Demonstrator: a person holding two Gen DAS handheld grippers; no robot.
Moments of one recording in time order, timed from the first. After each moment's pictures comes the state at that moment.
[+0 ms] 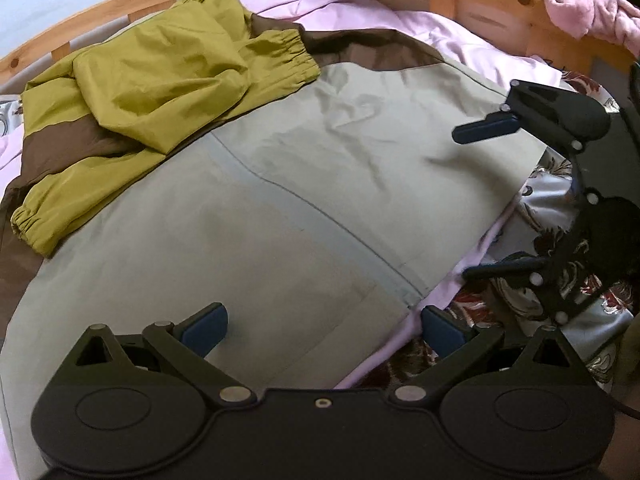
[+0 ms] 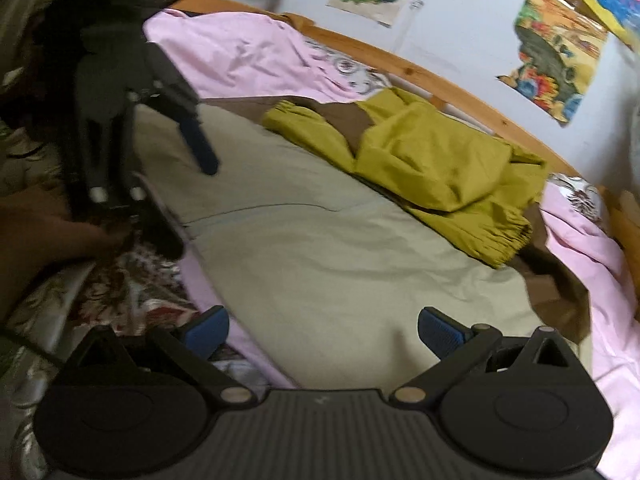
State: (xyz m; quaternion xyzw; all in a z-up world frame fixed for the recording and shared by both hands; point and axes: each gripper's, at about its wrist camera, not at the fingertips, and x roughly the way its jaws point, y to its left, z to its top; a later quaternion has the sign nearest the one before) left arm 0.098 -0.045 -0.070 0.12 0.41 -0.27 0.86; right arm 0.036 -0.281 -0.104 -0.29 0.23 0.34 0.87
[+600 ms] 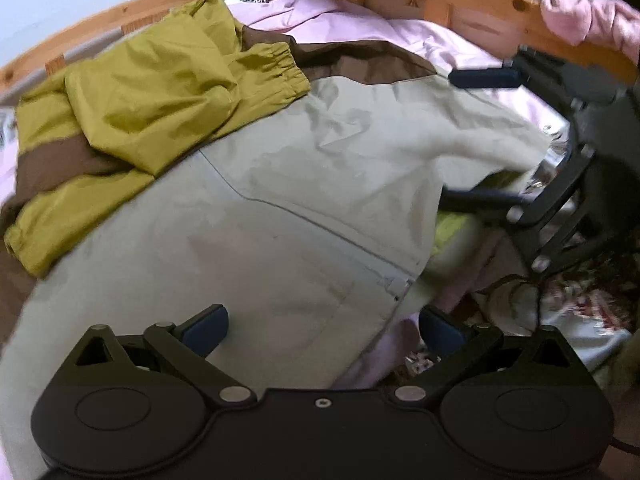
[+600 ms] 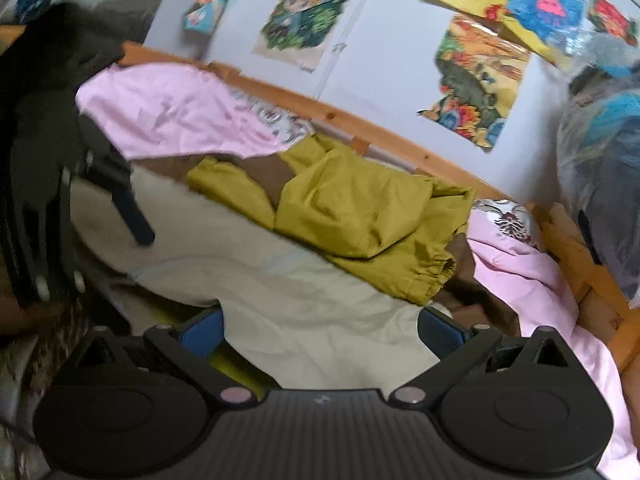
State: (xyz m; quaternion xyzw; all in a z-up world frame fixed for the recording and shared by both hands) left arm 0.103 -0.066 -0.064 0.14 0.40 -0.26 0.87; right arm 0.053 -0.297 -0.074 -0.22 0.15 0.25 0.93
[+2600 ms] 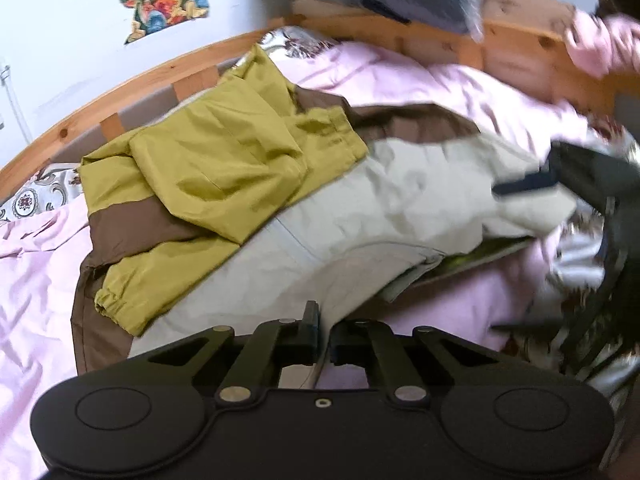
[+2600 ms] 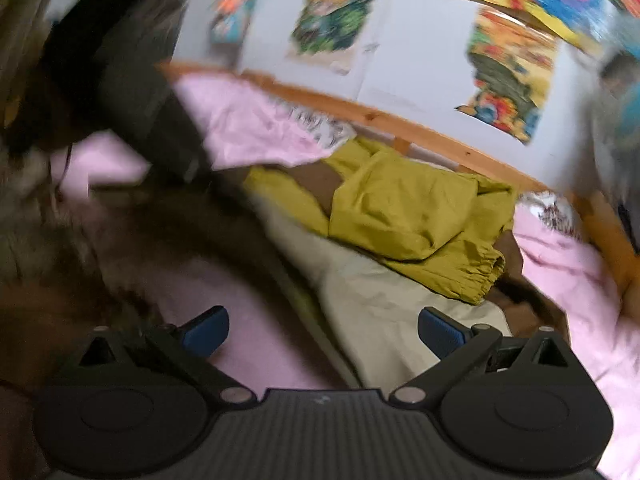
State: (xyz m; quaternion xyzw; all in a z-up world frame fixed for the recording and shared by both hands) left arm 0.108 -0.043 0.002 0.16 0.34 -0.21 0.90; right arm 0.031 -0.262 -0.085 -0.27 0.17 0.28 0.90
